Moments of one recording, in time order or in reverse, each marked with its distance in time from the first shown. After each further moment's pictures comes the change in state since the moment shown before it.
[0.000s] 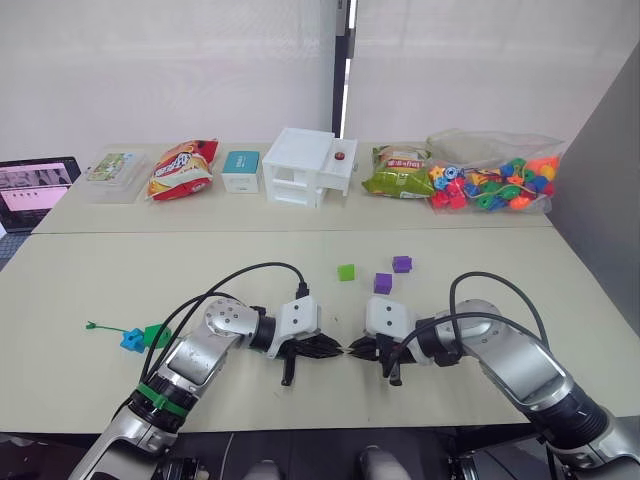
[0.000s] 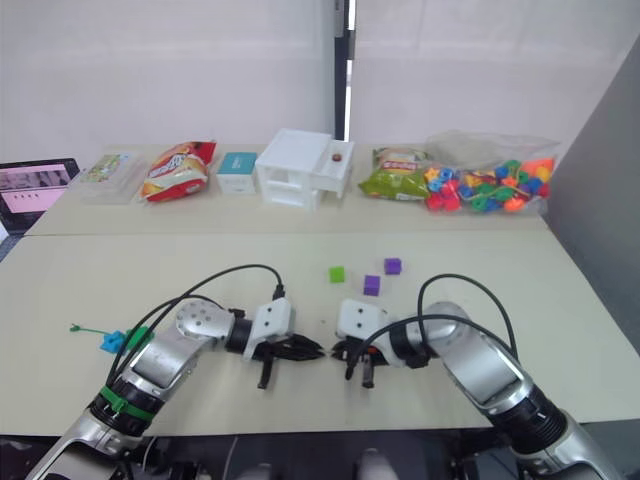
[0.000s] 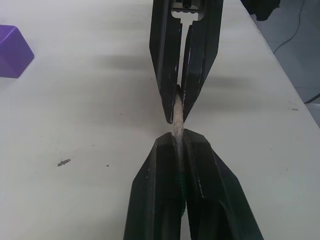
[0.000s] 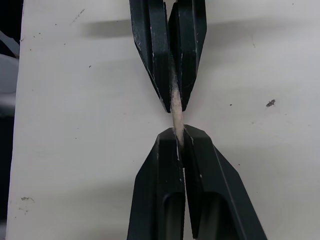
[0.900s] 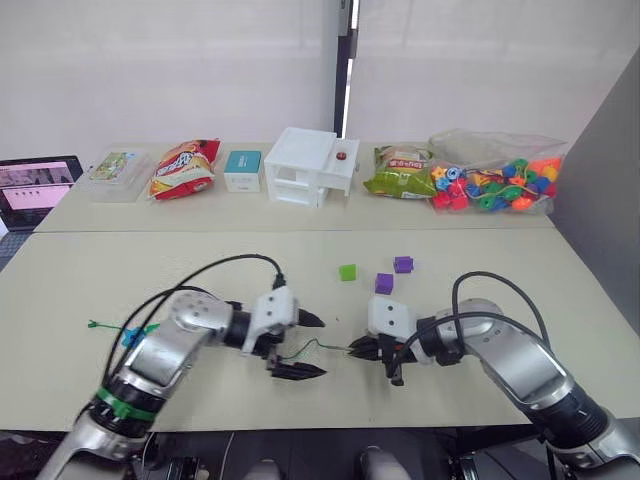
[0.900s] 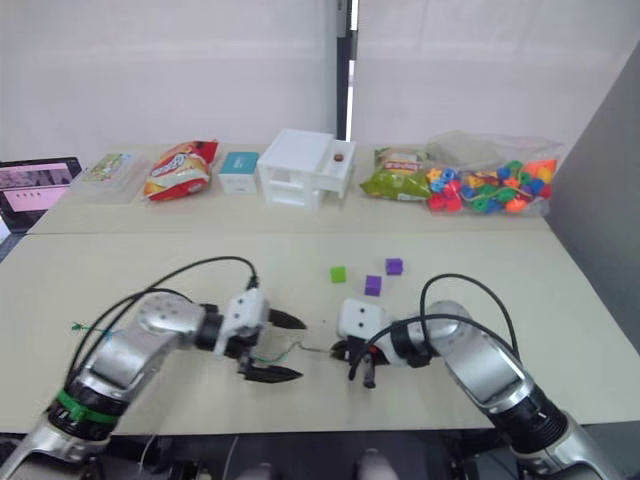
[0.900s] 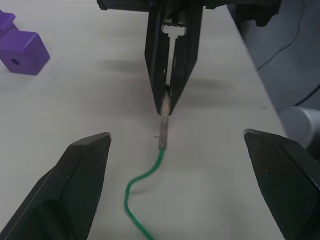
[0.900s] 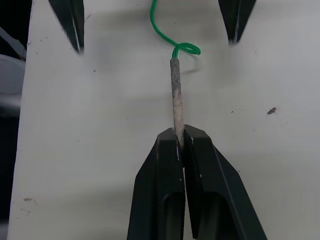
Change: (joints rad) left arm 0.027 0.071 0.041 -0.115 -0.048 0.071 0.009; right arm 0.001 0.004 -0.007 0.014 0.001 -0.027 0.017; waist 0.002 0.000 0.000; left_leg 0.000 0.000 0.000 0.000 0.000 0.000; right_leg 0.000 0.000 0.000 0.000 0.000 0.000
